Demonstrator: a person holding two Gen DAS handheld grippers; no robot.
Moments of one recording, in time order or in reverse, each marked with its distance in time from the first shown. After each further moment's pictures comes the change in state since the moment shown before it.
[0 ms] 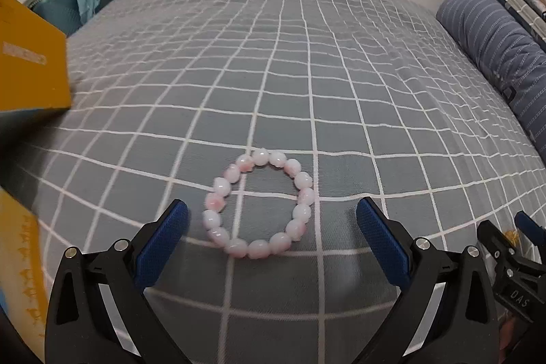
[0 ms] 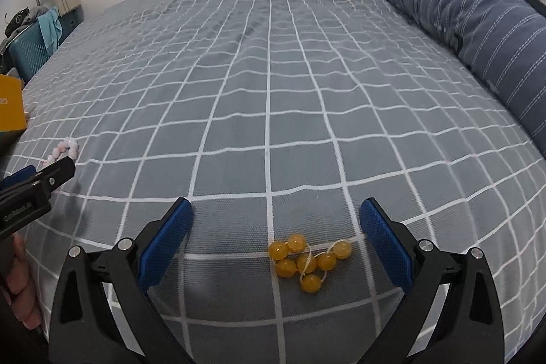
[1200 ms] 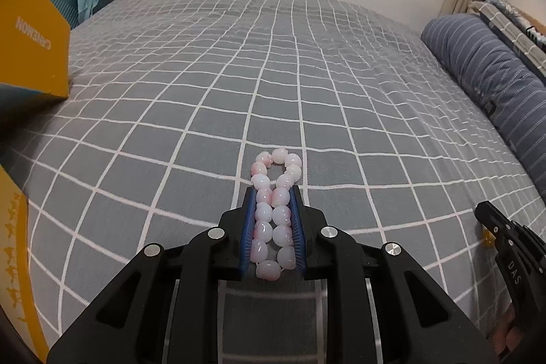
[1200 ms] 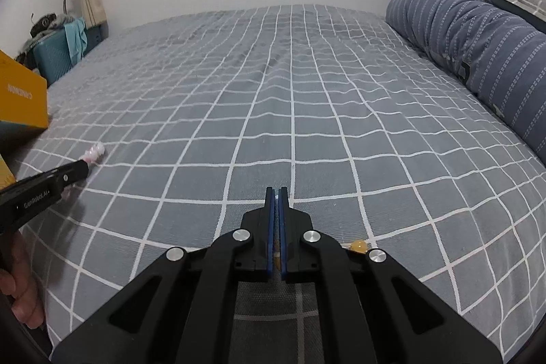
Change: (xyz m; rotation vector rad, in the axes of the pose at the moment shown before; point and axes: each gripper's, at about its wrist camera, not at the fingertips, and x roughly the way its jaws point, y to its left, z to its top) left arm -0.021 0.013 -0.023 -0.035 -0.096 -0.090; right arm -0.023 0.008 -0.015 -0.038 -0.173 0.063
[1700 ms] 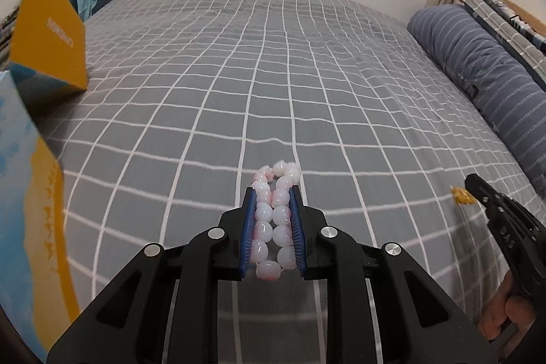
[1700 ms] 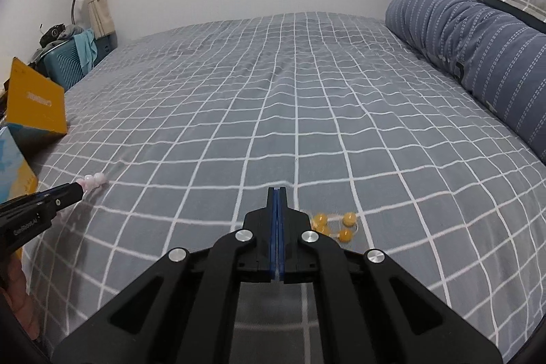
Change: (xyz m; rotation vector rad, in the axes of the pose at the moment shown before) left arm -0.058 0.002 -0.022 0.030 0.046 -0.024; right arm -0.039 0.000 -0.007 0.018 -0.004 0.039
